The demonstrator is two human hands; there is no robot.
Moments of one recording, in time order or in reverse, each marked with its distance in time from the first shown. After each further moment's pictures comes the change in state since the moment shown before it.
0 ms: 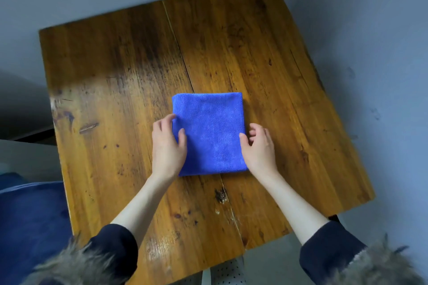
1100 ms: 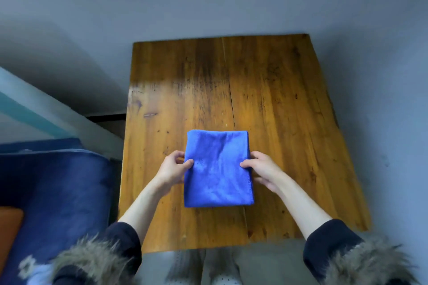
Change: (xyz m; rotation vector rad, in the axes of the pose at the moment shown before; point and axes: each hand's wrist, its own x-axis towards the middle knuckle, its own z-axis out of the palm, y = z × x) left_hand -0.078 -0.019 -0.084 -0.402 -0.223 -0.551; right_hand -0.043 -0.045 -0.019 0.321 -0.640 0.359
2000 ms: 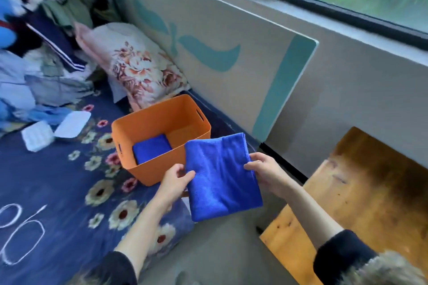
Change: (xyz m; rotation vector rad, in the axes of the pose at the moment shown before) left_hand -0.299 -0.238 -0.293 -0.695 0.823 0.044; right_hand -0.208 -0.039 0.427 -0.657 -0.650 -0.409
